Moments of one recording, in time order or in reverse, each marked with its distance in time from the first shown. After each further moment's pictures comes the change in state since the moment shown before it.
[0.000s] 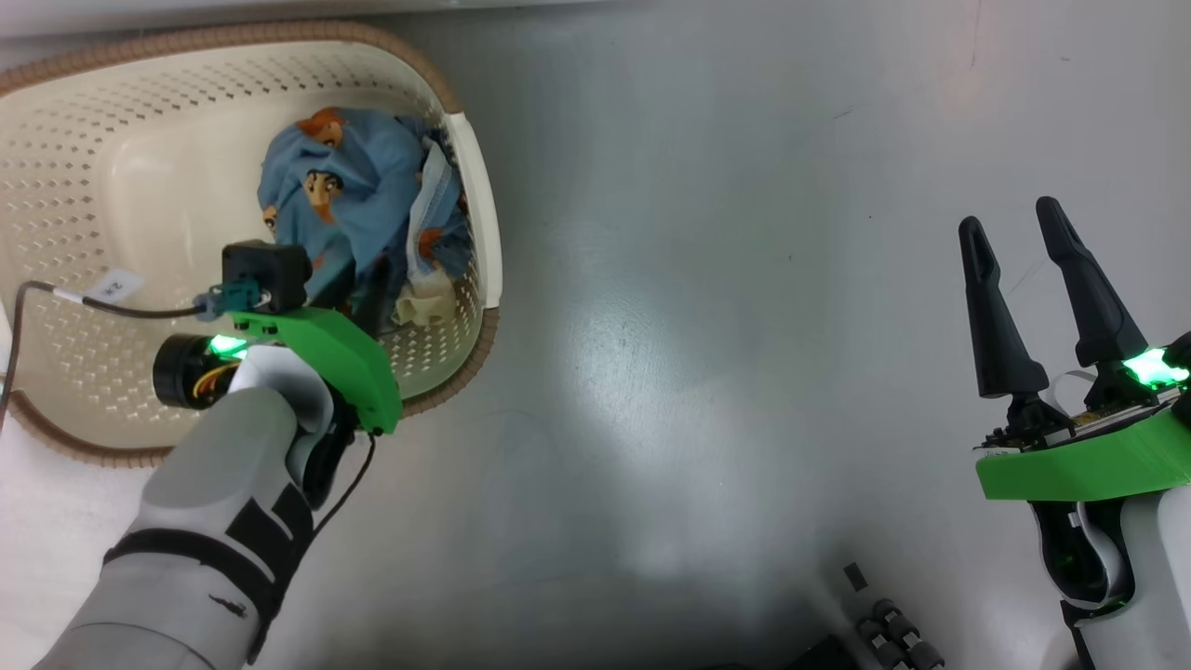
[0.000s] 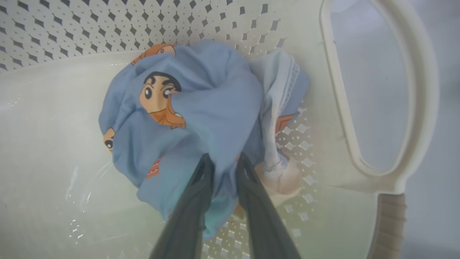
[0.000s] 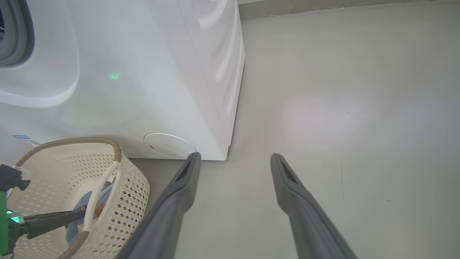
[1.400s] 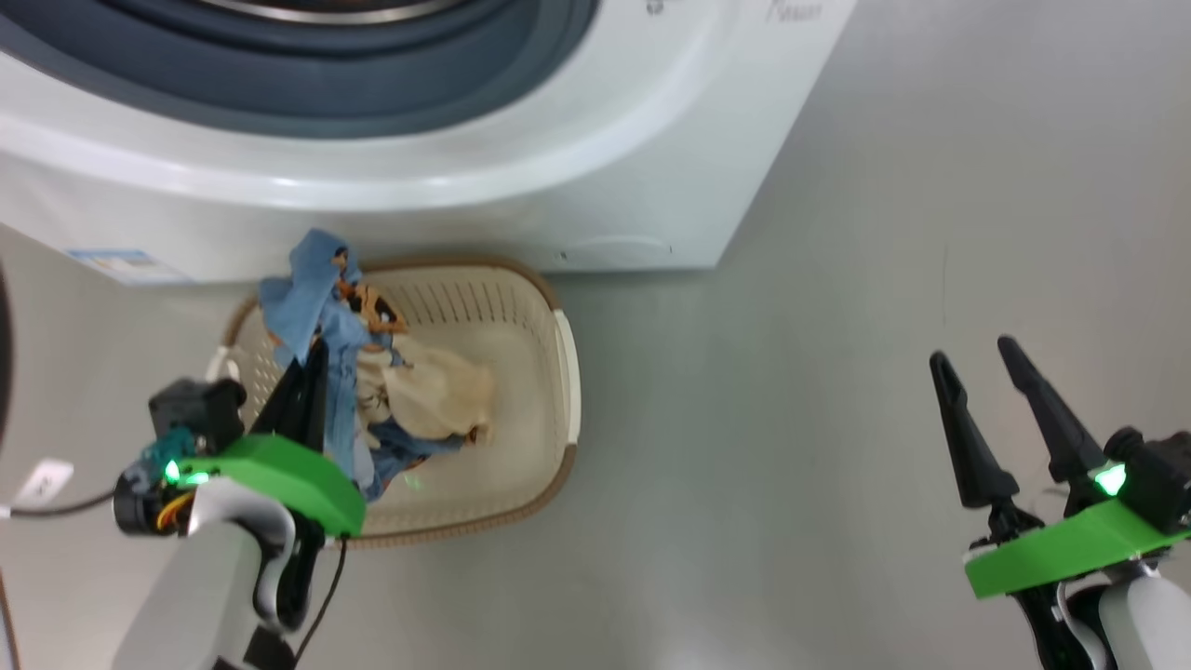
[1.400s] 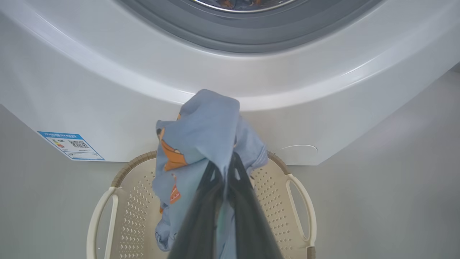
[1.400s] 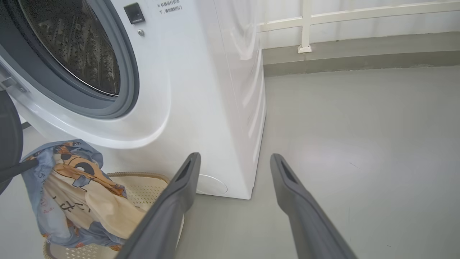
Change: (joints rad) left arm 0.410 0.020 0.506 -0.417 0.321 0.000 0.000; right arm 0.132 -0.031 0.033 0.122 0.008 0.000 0.000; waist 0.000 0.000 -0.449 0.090
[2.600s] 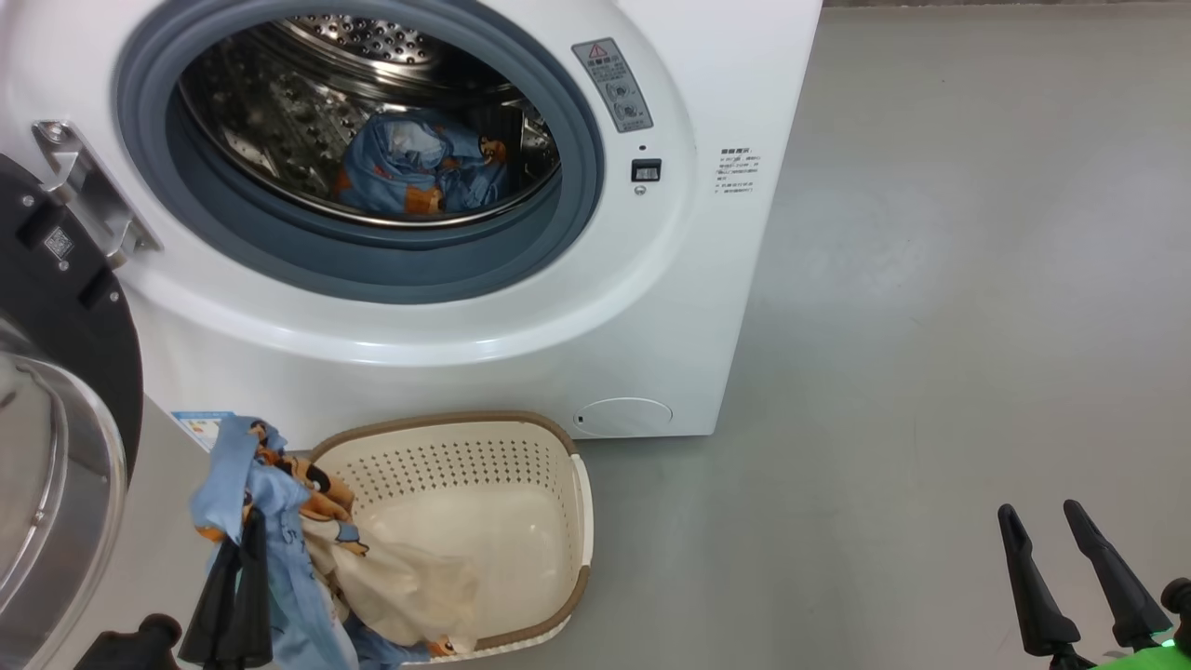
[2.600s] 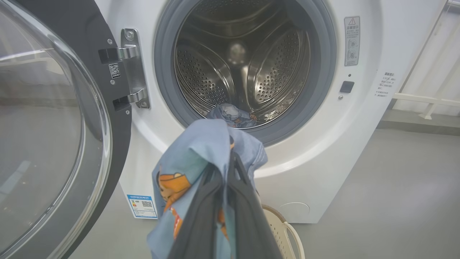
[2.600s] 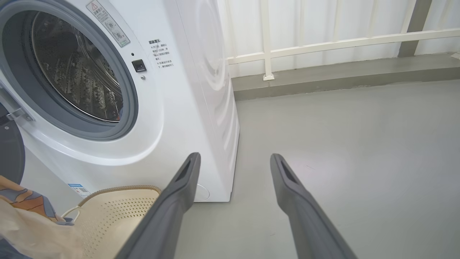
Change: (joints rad) left arm 0.613 -0.079 0.315 -0.644 0.246 0.000 0.000; right arm 0.276 0.021 -0.122 0.000 0.005 0.000 0.000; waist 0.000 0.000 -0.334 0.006
